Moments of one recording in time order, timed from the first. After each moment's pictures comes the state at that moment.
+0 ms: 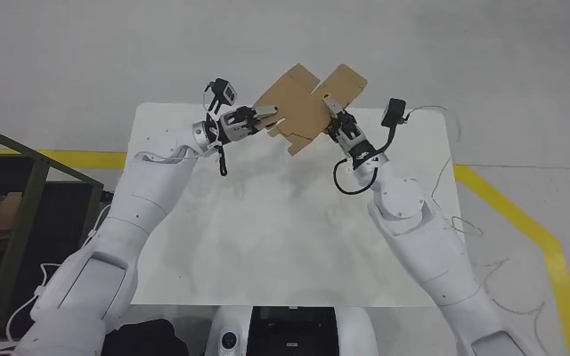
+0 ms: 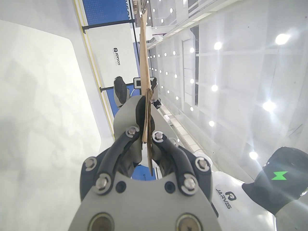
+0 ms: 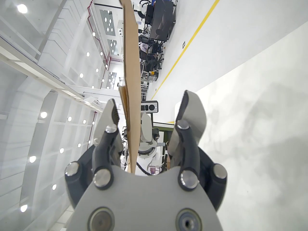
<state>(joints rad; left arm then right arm) 0.70 -1.15 -0.99 -0.94 -0.76 -0.41 -1.08 -1.04 -1.25 1.01 -1.54 0.24 -0.06 0.09</state>
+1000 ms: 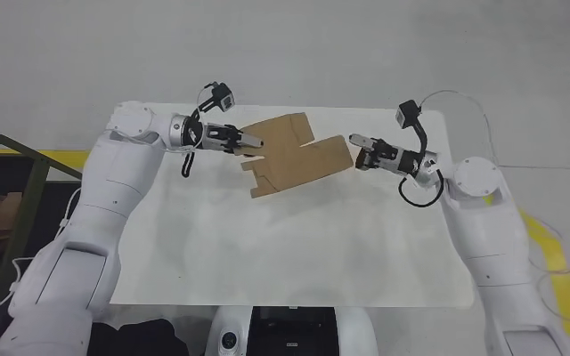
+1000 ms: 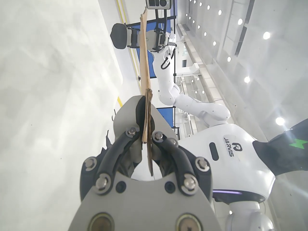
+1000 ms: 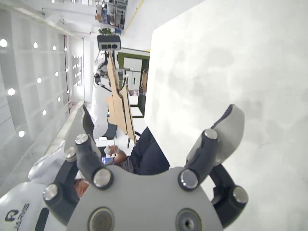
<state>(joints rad) 0.63 -1.08 -1.04 -0.97 -0.59 -0.28 -1.54 -0.98 -1.16 1.30 -1.36 0.23 -0.16 1.09</state>
